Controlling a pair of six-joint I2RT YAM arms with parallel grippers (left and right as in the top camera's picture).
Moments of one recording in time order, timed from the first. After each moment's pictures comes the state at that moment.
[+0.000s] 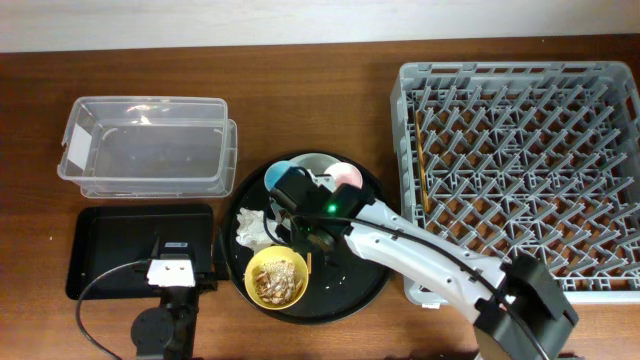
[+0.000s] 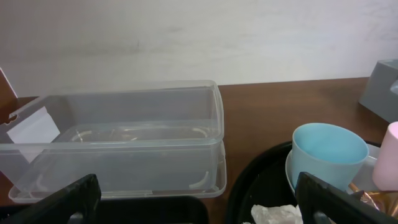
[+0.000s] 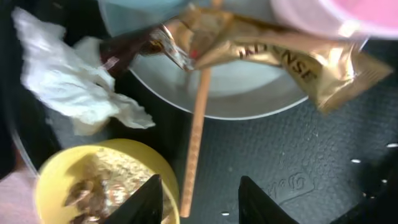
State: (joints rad) left arm 0.00 0.01 0.01 -0.08 0.01 0.04; right arm 0.86 1.77 1.32 -0.87 0.04 0.78
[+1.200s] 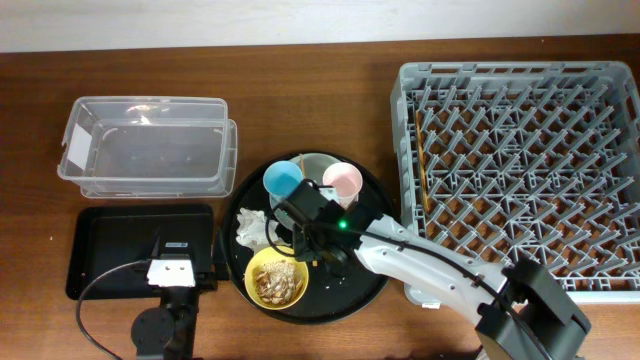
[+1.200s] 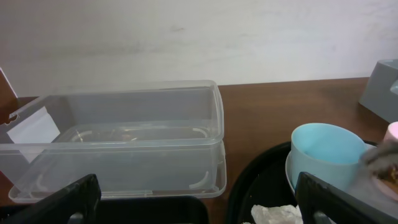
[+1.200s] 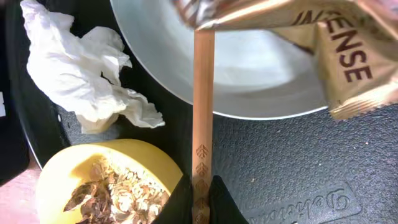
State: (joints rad) left arm 0.00 0.01 0.01 -0.08 0.01 0.04; right arm 0.86 1.72 1.16 -0.65 -0.03 0.81
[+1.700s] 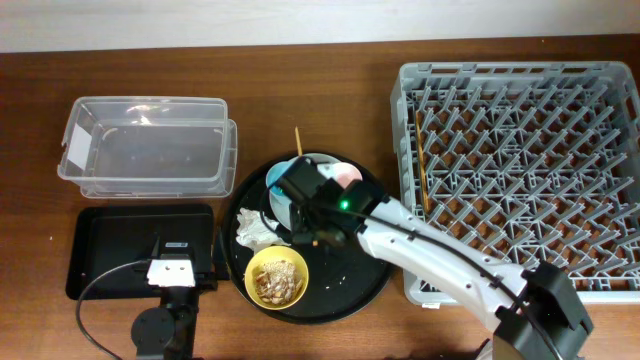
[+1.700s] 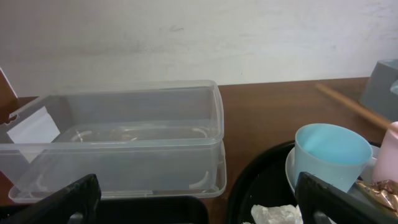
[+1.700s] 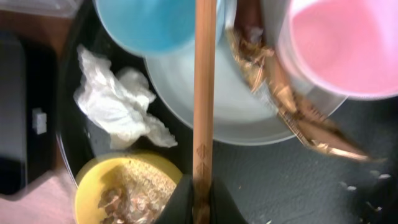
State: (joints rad) left arm 0.00 0.01 0.01 -0.08 0.01 0.04; right arm 0.82 1.72 1.36 -0.85 0.04 0.70
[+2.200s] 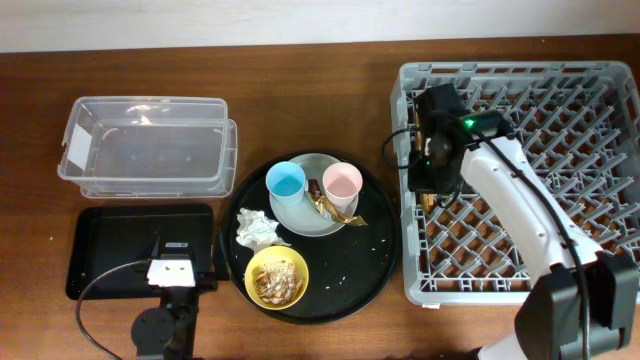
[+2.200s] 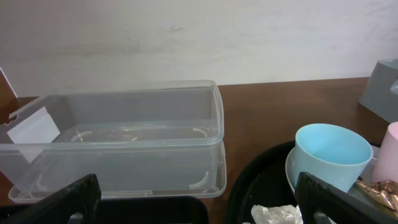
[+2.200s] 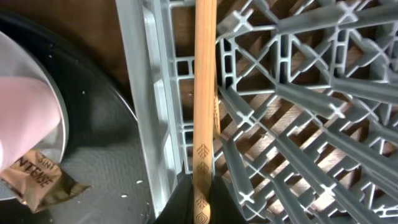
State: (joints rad) left arm 0.00 0.01 0.01 -0.08 0.01 0.04; right arm 0.24 1.70 1.41 -1.12 0.06 0.35
